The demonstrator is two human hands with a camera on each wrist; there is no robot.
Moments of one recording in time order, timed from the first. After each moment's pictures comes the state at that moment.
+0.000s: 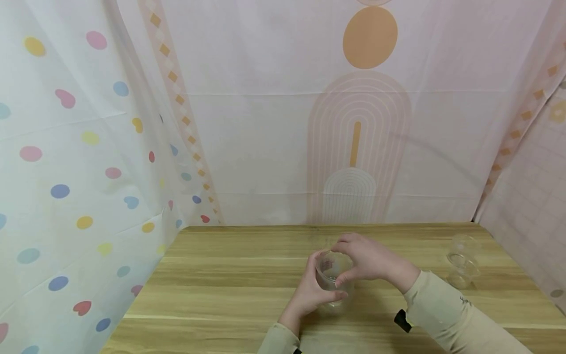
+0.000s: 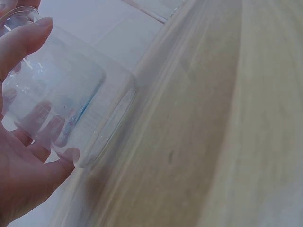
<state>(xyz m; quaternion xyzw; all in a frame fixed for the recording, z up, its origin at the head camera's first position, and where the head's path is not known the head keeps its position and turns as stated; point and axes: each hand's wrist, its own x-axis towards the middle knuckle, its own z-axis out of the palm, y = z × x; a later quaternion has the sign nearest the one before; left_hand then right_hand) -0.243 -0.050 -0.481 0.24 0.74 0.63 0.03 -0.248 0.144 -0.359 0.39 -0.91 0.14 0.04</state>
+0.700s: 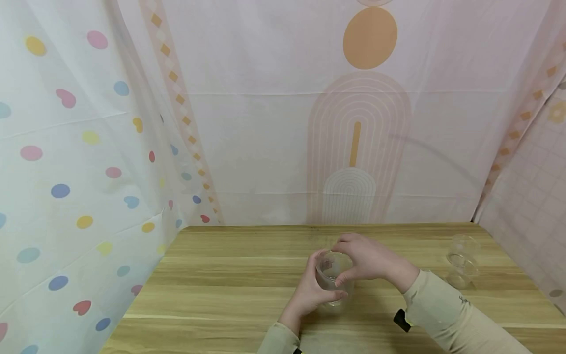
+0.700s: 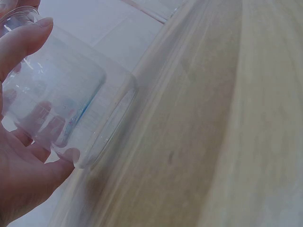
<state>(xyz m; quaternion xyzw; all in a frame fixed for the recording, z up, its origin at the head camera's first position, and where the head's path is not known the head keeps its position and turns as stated) -0.245 -0.049 -0.481 0.24 0.73 0.63 0.03 -0.247 0.144 -0.357 0.38 -0.91 0.14 0.02</state>
